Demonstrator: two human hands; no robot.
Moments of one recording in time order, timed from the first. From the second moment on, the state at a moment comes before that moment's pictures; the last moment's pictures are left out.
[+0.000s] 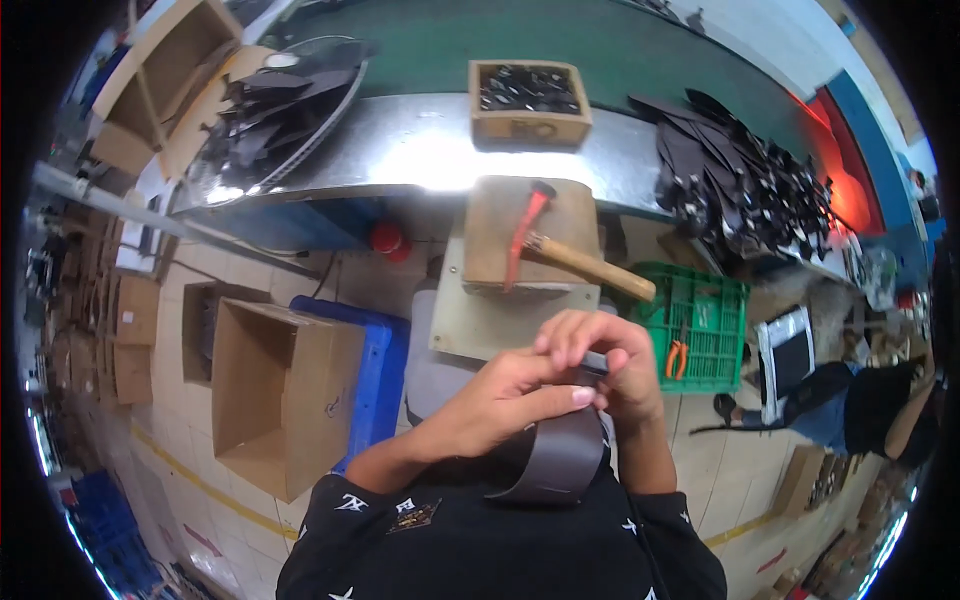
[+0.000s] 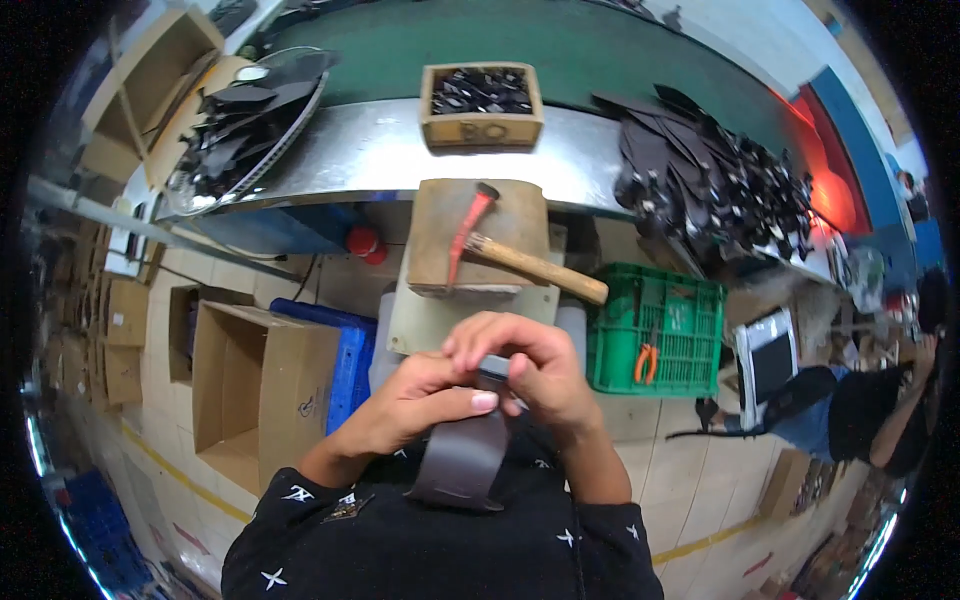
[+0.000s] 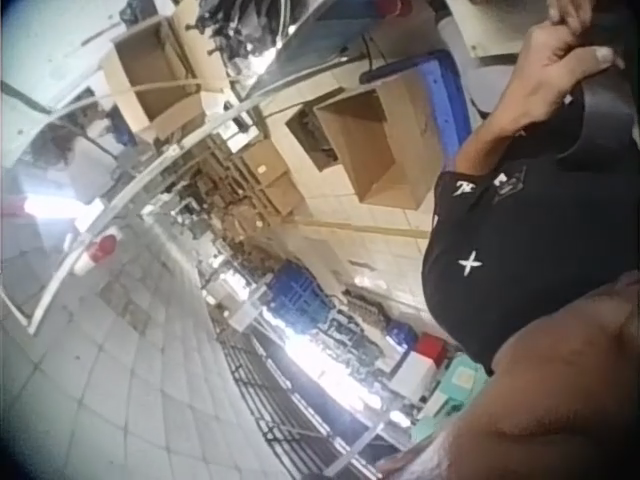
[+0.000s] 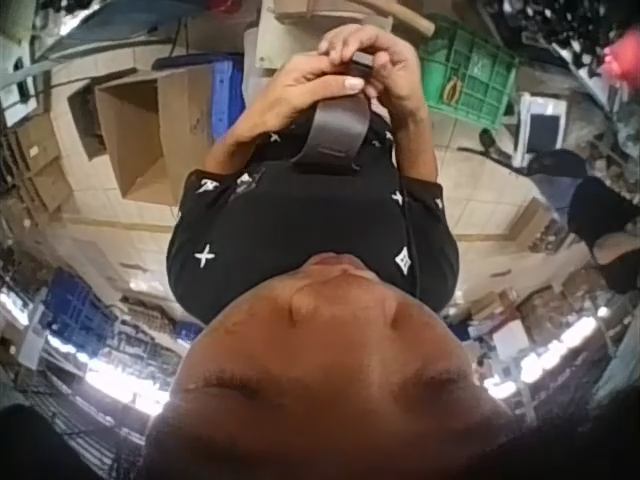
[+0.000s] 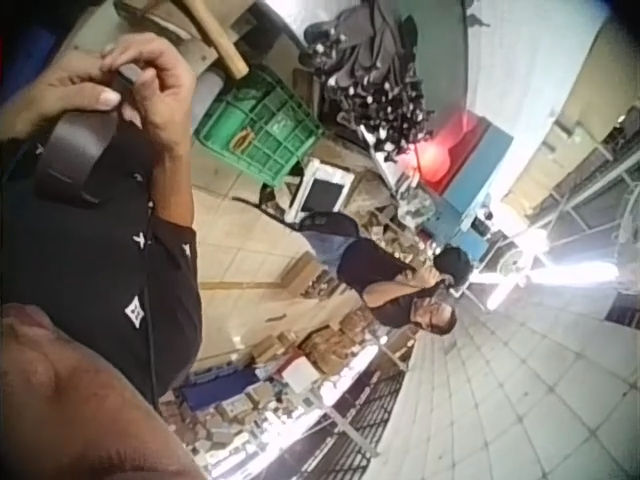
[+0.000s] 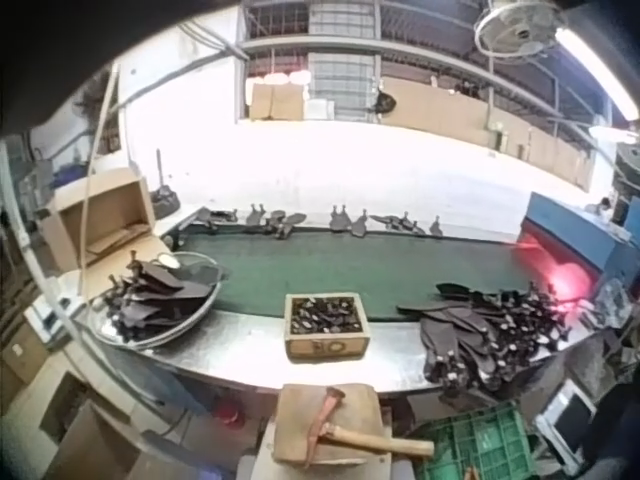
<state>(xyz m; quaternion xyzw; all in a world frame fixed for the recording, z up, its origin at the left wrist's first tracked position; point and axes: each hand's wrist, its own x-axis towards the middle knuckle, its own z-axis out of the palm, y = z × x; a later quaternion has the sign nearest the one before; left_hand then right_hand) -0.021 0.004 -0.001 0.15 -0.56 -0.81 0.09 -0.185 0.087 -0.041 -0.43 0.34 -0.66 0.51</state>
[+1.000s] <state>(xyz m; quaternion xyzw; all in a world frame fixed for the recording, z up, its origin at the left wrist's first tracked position) -0.022 -0.119 -0.012 0.44 -0.79 -0.11 0.42 -0.543 0.001 -0.023 -0.40 0.89 -0.21 -0.01</state>
